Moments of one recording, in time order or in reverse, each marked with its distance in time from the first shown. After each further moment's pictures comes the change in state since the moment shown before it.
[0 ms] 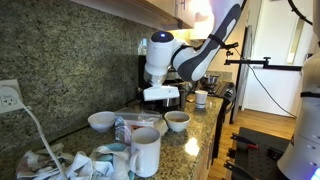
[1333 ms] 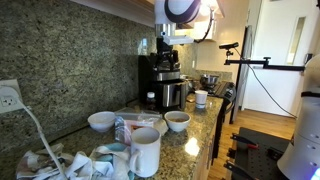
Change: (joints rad) arm -0.076 -0.274 -0.033 0.133 0.899 -0.501 -1.260
